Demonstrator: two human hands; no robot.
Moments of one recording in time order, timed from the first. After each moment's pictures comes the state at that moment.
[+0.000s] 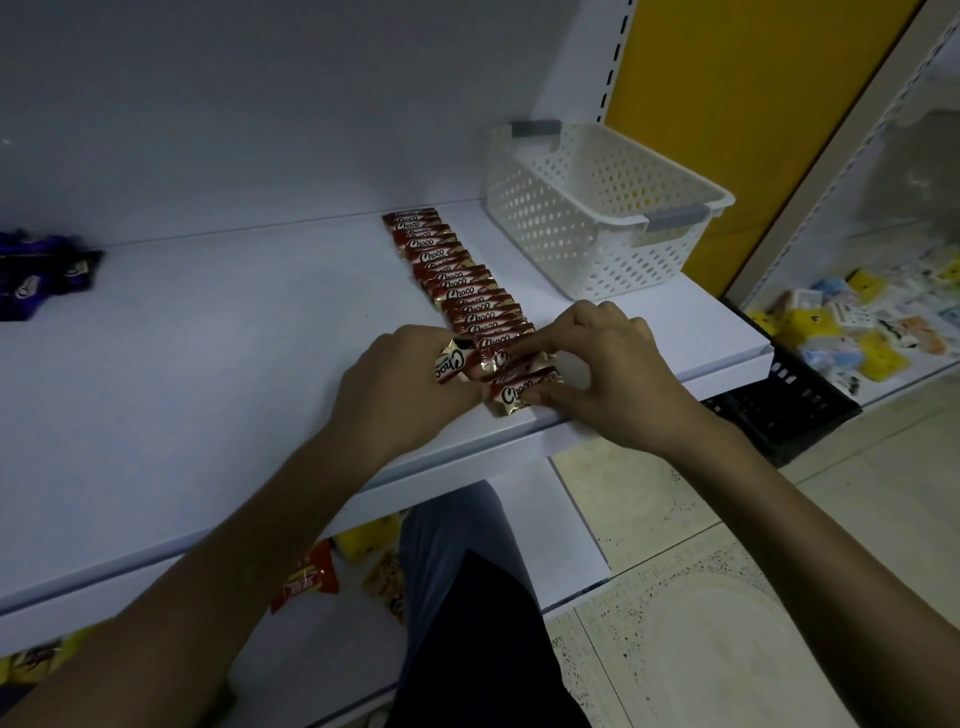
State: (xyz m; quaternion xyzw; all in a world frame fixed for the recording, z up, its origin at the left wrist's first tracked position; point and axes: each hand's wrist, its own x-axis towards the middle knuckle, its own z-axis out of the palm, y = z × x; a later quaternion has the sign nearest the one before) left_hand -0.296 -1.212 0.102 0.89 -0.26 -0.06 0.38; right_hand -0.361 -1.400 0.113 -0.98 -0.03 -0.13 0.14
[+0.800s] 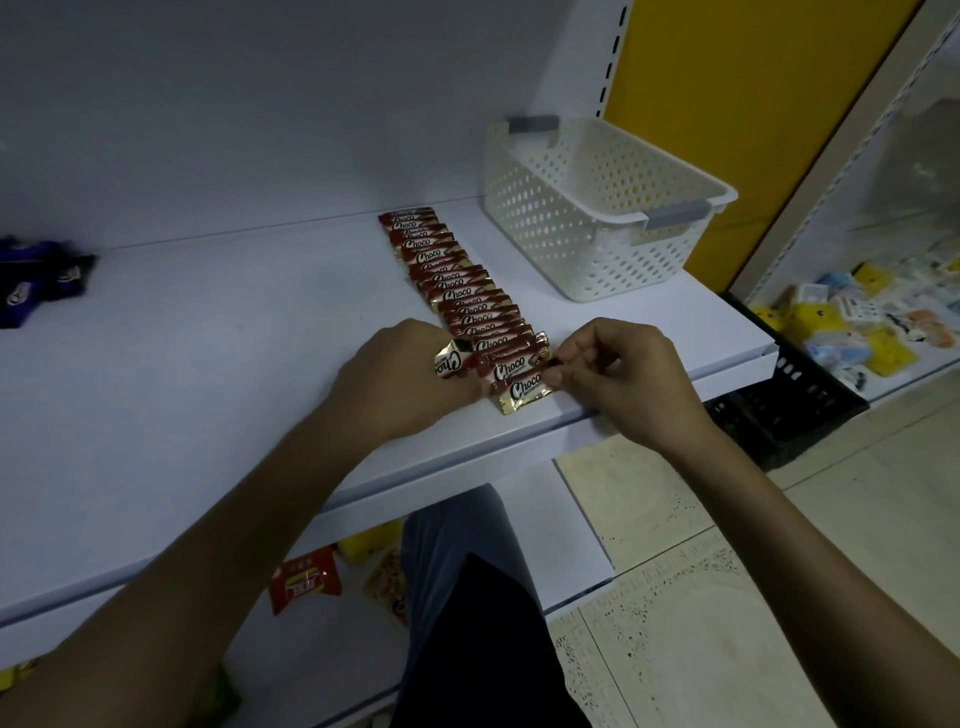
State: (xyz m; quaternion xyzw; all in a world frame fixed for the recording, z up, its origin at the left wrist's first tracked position) left_hand -0.282 -1.218 0.109 0.89 -0.27 -0.12 0.35; right_hand -0.363 -1.414 0.102 -0.89 0.08 -0.13 0.43
